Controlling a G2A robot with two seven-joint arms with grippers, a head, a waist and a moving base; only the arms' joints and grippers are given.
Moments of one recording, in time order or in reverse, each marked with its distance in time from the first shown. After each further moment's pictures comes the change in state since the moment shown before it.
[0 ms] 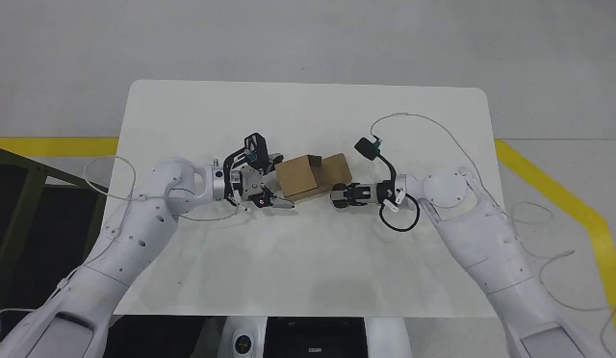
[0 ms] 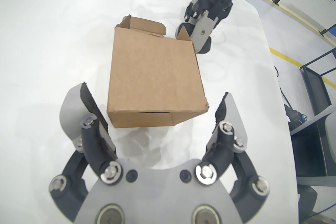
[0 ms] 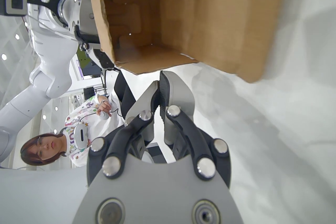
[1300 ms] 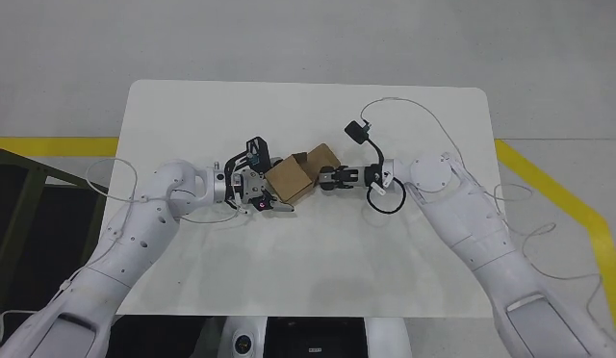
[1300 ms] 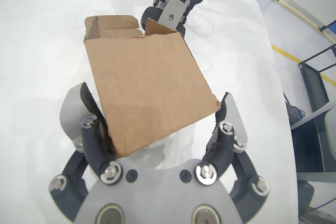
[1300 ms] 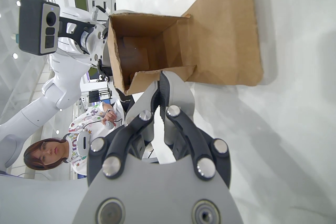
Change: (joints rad) left arm 0.010 -0.010 -0.011 0.011 0.006 -0.010 -0.034; right arm 0.180 -0.070 -0.152 0.233 0.109 -0.128 -0.083
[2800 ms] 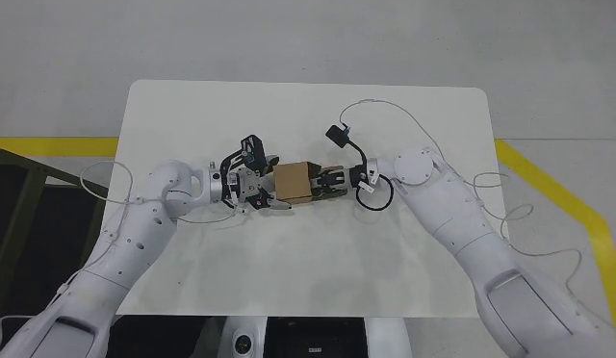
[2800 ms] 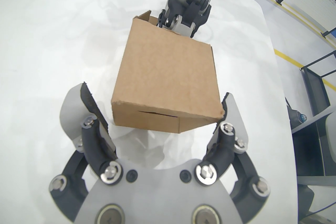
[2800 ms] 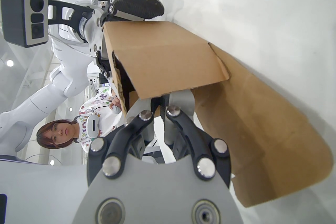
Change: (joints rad) left arm 0.026 0.002 -0.045 -0.015 0.004 0.015 0.003; right arm 0.107 -0.096 -0.124 0.209 0.120 -0.104 0.090
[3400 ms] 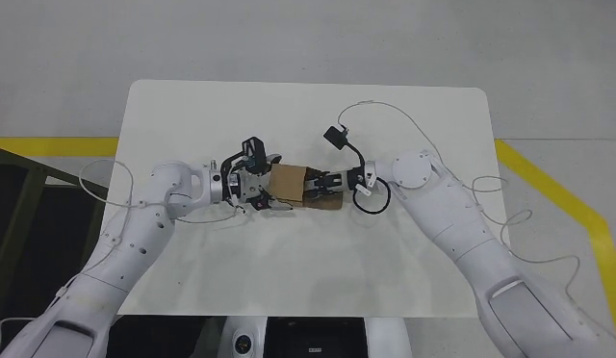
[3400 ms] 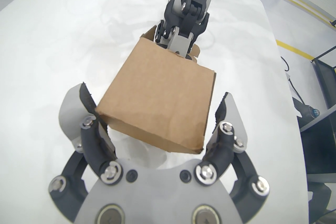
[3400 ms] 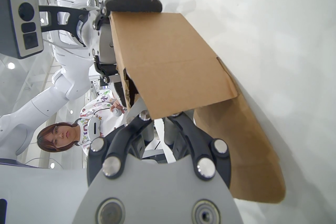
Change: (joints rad) left arm 0.024 0.004 -0.027 -0.045 0.158 -0.027 0.137; right arm -0.037 0.009 0.026 -0.072 -0.025 0.046 -0.024
